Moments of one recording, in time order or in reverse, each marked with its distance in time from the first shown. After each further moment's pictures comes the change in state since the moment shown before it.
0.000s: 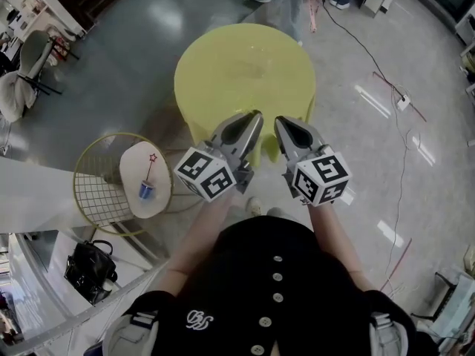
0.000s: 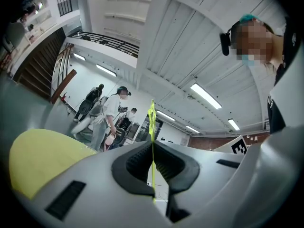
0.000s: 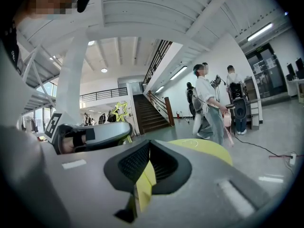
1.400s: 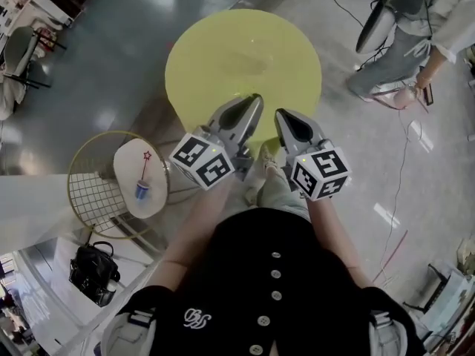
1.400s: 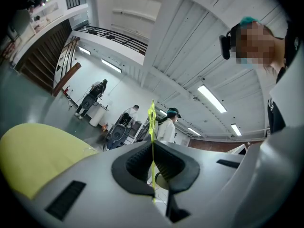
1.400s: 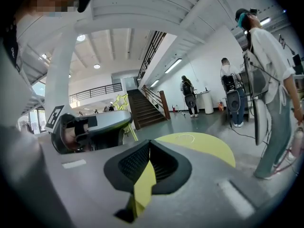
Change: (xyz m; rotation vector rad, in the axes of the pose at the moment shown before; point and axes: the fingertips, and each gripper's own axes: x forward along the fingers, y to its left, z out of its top) left arm 0.052 0.070 0.008 -0.067 0.018 0.004; right arm 0.061 -0.051 -0.014 0.049 0.064 -0.045
